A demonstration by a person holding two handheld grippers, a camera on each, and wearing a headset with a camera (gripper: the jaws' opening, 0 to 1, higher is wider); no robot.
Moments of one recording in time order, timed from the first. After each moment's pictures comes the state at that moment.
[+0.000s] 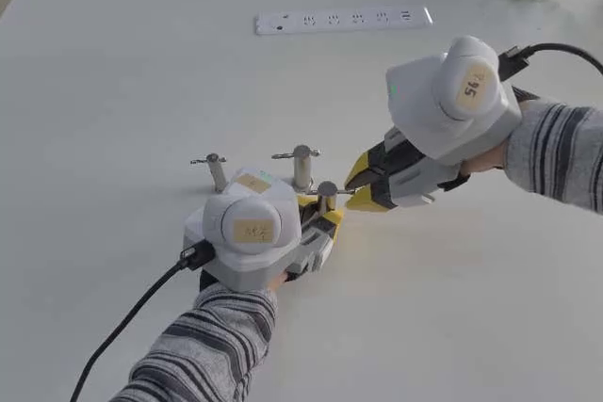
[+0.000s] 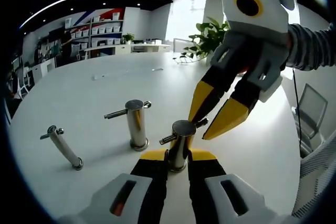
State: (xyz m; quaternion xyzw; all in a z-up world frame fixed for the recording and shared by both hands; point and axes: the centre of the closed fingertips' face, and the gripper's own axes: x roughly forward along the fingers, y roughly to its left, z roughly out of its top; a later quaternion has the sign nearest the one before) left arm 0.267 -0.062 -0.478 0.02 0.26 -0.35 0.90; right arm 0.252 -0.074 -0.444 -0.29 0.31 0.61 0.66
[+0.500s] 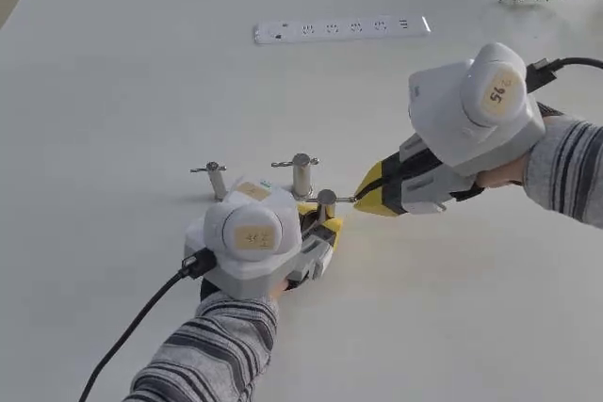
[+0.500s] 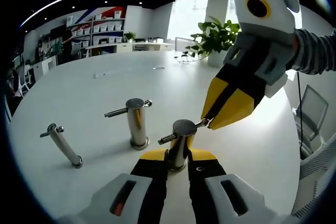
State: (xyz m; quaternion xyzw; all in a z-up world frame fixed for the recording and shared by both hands) left arm 0.268 -0.062 -0.480 0.02 0.27 -0.34 0.90; right arm 0.252 -0.079 -0.440 -0.27 0.31 0.59 0.69
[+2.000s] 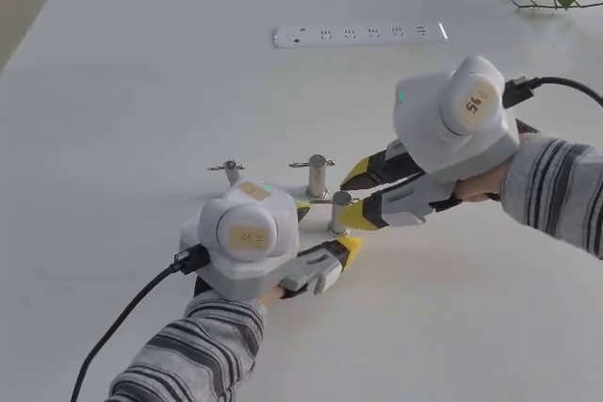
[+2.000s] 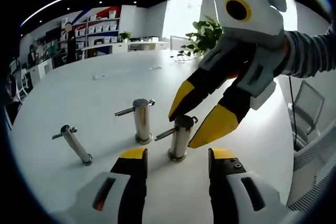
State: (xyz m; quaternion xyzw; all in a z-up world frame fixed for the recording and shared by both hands) left arm 0.253 -0.048 -0.468 0.03 0.27 -0.36 0.89; right arm 0.261 -0.045 -0.448 -0.24 0.30 0.59 0.71
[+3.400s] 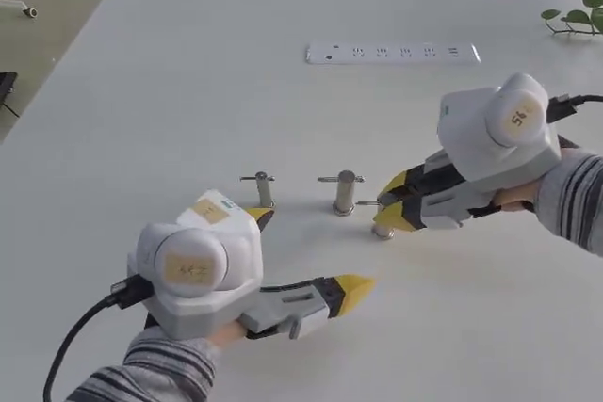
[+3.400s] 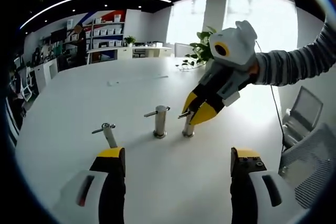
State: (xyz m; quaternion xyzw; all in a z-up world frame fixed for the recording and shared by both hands) left arm 0.226 0.000 -0.428 0.02 0.26 -0.35 0.90; right arm 0.276 -0.063 -0.444 -0.25 0.30 0.59 0.71
